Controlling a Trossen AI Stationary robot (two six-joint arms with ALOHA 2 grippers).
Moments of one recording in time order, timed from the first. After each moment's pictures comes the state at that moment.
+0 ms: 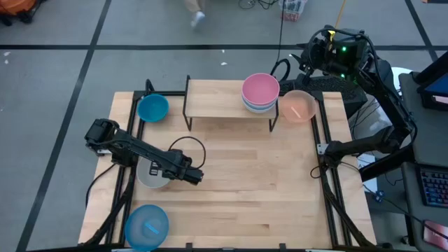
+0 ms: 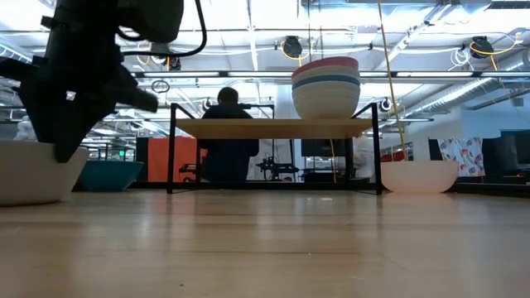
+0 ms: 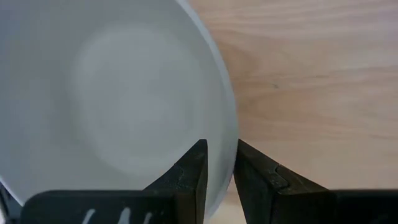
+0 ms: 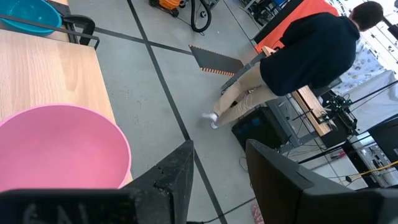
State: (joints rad) left arm -0.31 1.70 1.11 -1.22 -0.01 -1.78; right arm -0.65 1.25 1.84 -0.96 0.21 -0.65
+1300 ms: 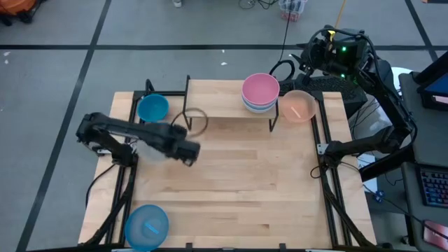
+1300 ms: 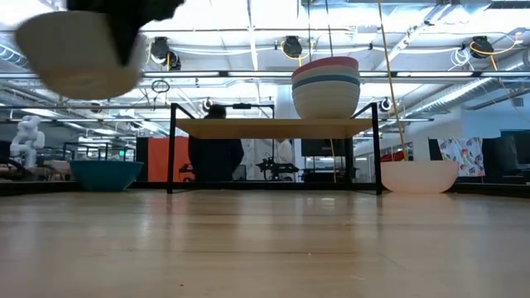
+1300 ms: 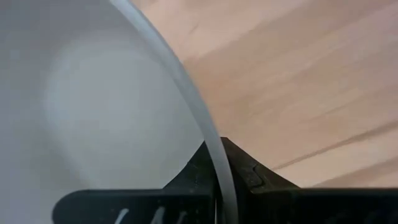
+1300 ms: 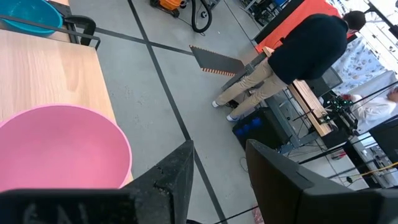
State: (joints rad) left arm -0.16 1.57 1.54 -1.57 -0.18 -1.27; right arm -0.65 1.25 1.84 -0.96 0.21 -0.65
